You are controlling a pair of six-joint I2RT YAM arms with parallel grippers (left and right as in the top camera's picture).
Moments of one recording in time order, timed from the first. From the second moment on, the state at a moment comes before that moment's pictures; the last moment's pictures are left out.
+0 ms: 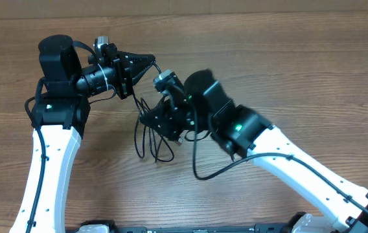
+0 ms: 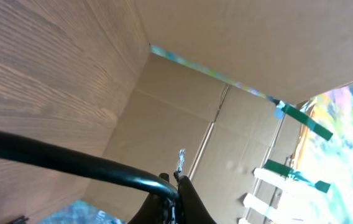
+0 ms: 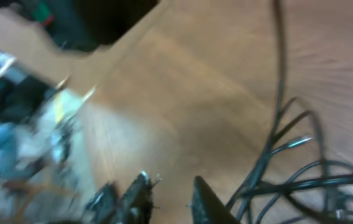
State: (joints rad) left arm 0.00 1.36 1.22 -0.25 0.99 -1.55; right arm 0.79 1.52 1.28 -0.31 -0.46 0.39
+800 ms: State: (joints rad) left arm 0.08 1.39 1.20 -0.24 1.03 -1.60; right arm 0.81 1.79 1.28 -0.41 0.26 0.68
